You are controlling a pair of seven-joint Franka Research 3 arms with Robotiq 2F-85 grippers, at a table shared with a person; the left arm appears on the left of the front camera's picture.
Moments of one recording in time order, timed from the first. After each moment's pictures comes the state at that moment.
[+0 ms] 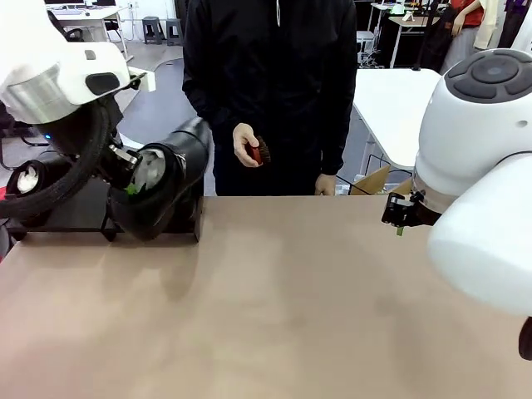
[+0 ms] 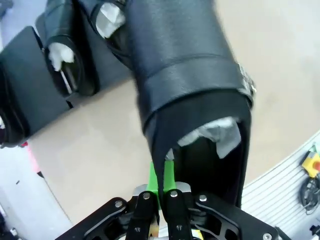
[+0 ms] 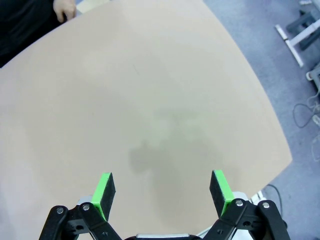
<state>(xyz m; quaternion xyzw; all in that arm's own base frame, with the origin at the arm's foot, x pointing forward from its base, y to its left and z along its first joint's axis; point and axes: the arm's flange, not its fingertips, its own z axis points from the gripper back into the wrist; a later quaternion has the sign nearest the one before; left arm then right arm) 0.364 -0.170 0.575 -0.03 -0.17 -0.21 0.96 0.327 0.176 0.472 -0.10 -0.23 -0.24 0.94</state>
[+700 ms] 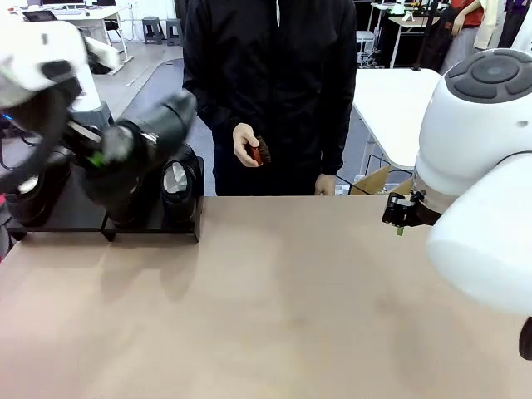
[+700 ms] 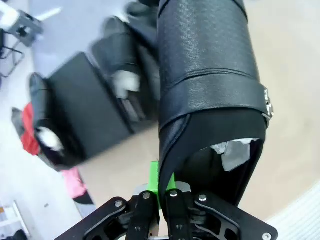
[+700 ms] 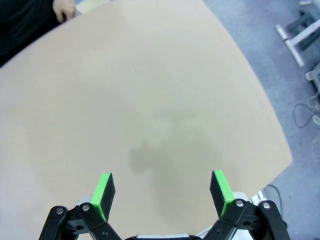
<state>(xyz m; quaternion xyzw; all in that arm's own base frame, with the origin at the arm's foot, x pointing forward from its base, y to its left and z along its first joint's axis) 0.395 -0.086 0.600 0.01 -0.28 -0.22 0.93 0.327 0.176 0.473 -0.10 -0.23 -0.24 0.94</state>
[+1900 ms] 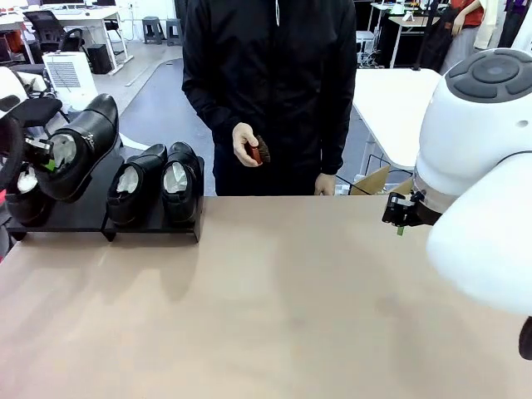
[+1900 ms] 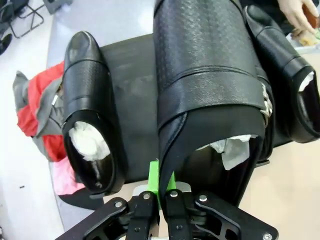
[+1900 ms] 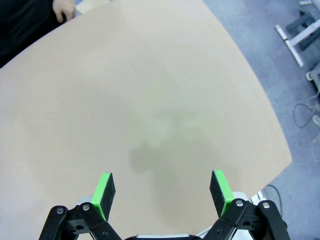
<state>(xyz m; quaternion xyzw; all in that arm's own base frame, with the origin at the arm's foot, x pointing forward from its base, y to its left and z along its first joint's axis) 0.494 0.045 0.504 0.00 -0.30 -0.09 0.95 0.327 0.176 0.473 -0.10 -0.23 -0.24 0.94</state>
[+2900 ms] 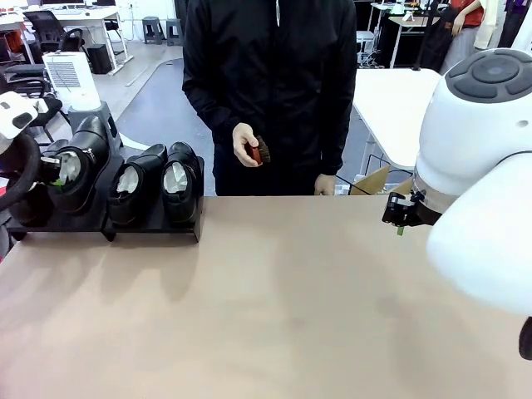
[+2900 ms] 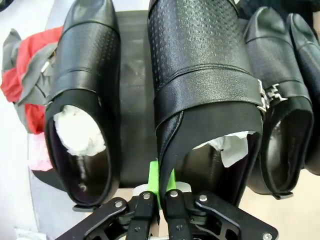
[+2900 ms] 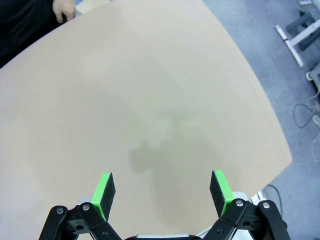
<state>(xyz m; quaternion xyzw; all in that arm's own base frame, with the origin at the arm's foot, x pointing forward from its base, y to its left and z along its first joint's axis) 0.523 0.064 0.451 -0.03 -0.27 0.02 0.96 0.327 0.176 0.473 -0.10 -0.23 -0.24 0.94</state>
